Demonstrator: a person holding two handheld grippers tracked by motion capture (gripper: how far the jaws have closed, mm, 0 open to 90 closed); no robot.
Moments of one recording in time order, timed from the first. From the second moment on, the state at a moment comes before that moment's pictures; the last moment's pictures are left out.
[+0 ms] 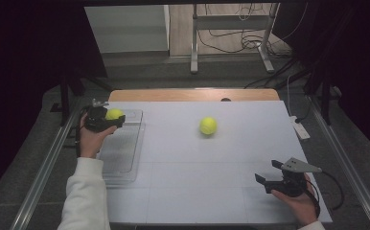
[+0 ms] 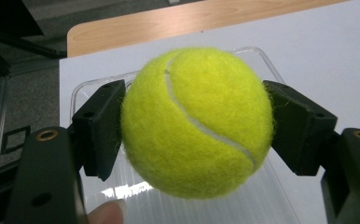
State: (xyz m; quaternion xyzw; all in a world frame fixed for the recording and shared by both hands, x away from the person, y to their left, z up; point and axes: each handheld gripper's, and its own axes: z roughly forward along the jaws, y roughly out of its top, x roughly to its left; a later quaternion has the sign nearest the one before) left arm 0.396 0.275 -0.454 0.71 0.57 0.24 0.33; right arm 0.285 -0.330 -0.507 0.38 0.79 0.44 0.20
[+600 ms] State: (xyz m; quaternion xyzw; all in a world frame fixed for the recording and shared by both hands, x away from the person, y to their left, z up) left arm 0.403 0.276 -0.466 0.73 0.58 0.22 0.29; right arm 0.285 -0.330 -0.507 0.38 0.79 0.44 0.20
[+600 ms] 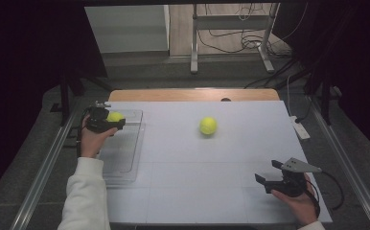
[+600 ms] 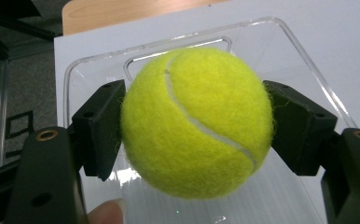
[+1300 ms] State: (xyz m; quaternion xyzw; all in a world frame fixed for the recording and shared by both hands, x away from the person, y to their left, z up) left arm 0.414 0.274 -0.486 0.74 0.58 0.21 0.25; right arm 0.286 -0.331 -0.508 0.38 0.79 0.43 0.20
